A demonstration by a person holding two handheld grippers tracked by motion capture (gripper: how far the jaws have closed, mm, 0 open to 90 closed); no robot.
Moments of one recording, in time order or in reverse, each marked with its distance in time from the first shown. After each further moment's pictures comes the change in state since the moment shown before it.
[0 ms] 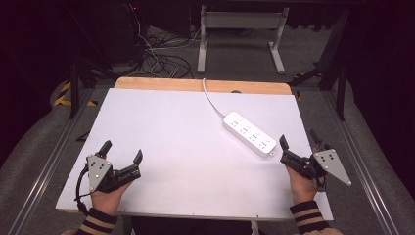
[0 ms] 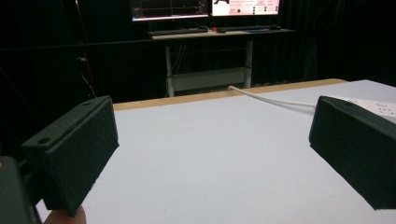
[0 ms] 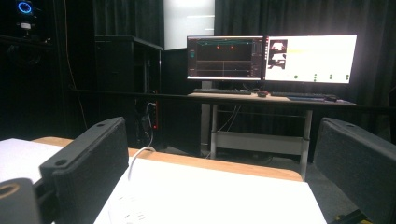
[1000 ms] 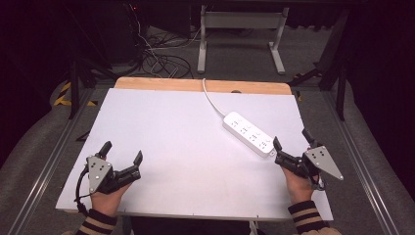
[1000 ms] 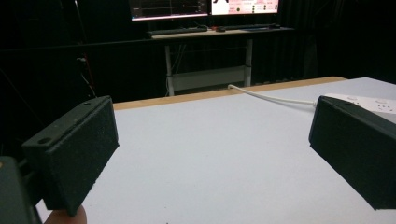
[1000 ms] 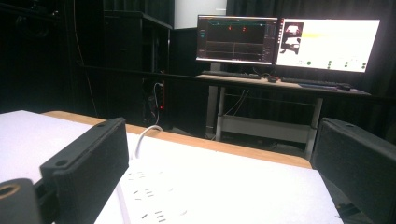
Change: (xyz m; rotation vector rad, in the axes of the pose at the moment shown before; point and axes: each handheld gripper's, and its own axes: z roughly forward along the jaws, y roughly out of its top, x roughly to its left) left arm 0.000 -0.001 -0.002 0.001 0.004 0.004; right arm 0.007 -0.007 0.009 0.083 0.041 -0.039
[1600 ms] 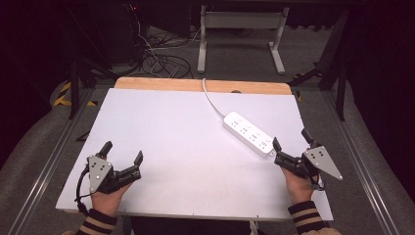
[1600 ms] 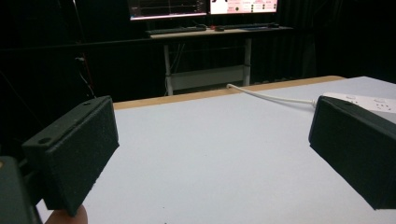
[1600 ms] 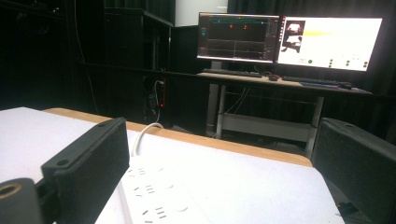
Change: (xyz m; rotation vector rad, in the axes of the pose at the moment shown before) left arm -0.001 0.000 0.001 0.003 -0.009 -0.002; right arm 0.000 -0.001 -0.001 0.010 0.004 -0.004
